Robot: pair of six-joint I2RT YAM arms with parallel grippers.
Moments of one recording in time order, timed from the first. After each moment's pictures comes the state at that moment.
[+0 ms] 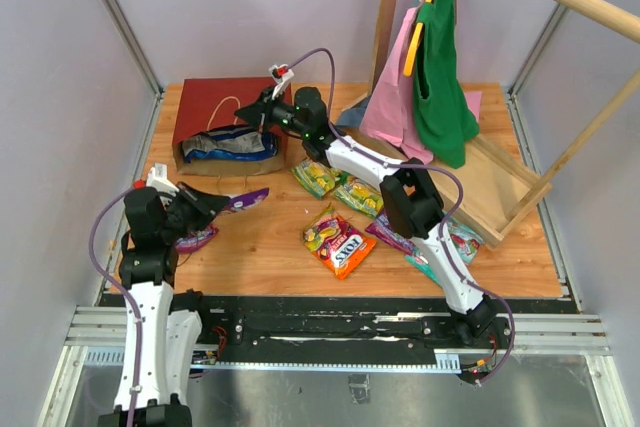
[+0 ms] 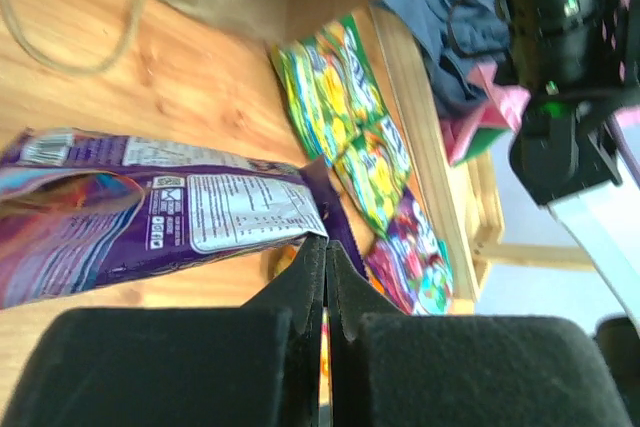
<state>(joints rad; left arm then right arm) 0.18 0.57 0.56 -0.38 0.46 -0.79 0.73 2.44 2.06 0.51 -0.41 0.50</state>
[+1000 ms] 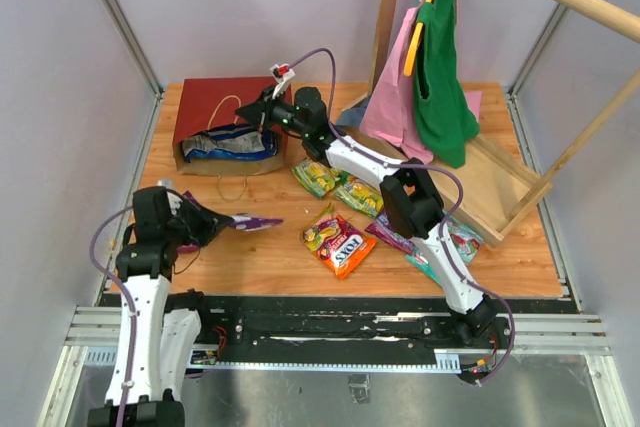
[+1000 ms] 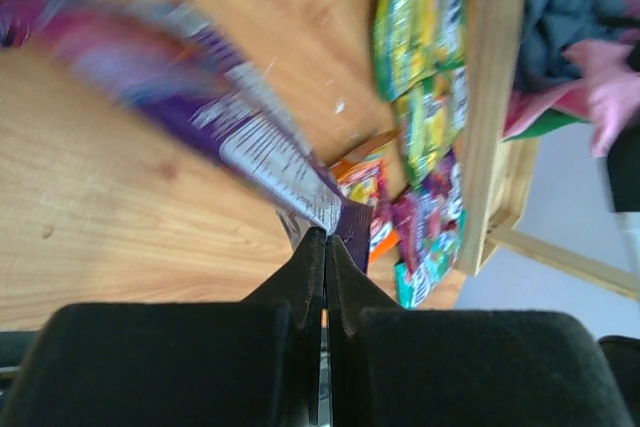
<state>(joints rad) 0.14 0.61 0.60 -0.74 0.42 -0.87 0.73 2.44 2.06 0.51 -0.38 0.50</state>
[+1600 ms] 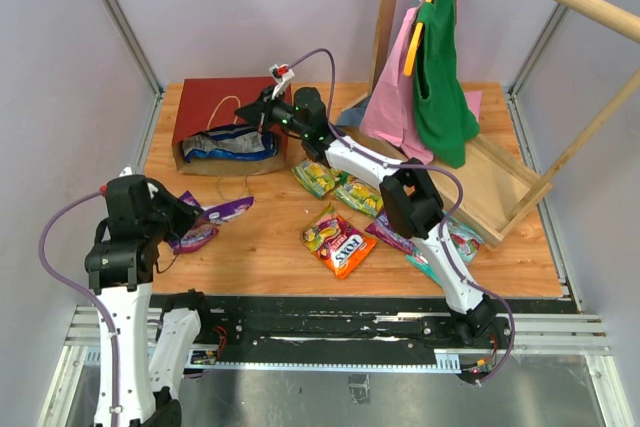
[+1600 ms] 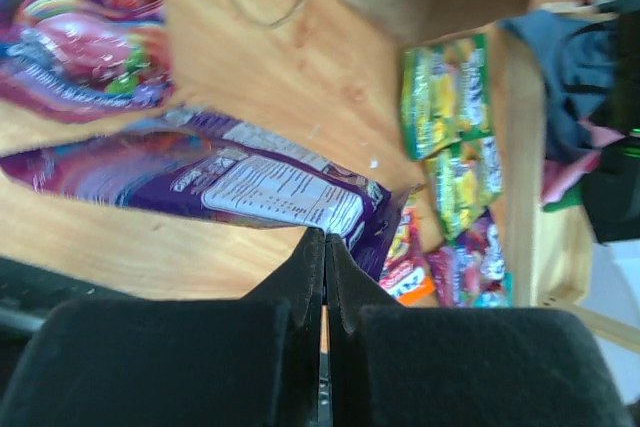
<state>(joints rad) 0.12 0.63 1.02 -1.03 0.13 -0.77 0.74 2.44 2.06 0.51 -0.38 0.50</state>
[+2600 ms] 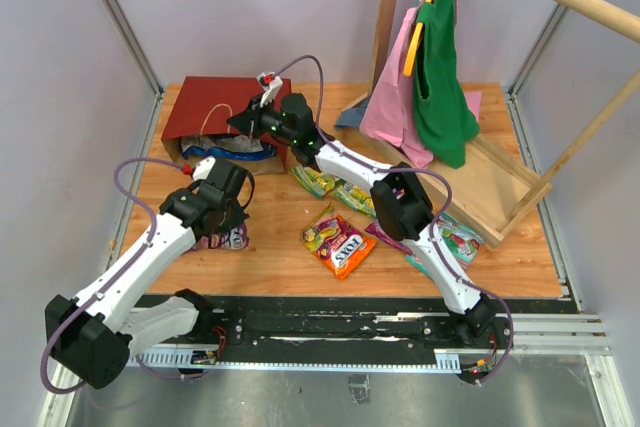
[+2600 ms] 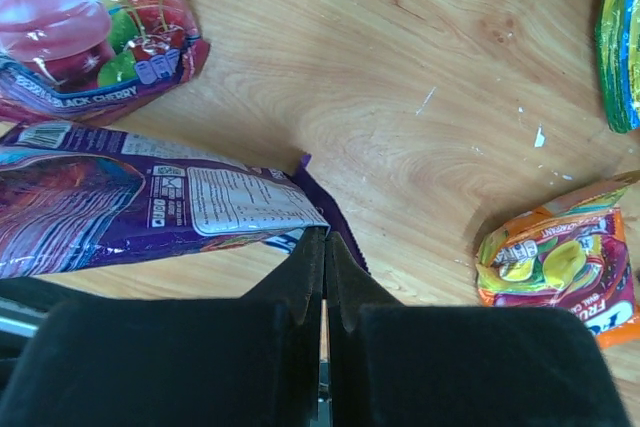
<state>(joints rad) -0.47 1.05 0.89 -0.92 -0.38 -0.89 0.78 2.52 2.17 0.42 -0.34 0.48</state>
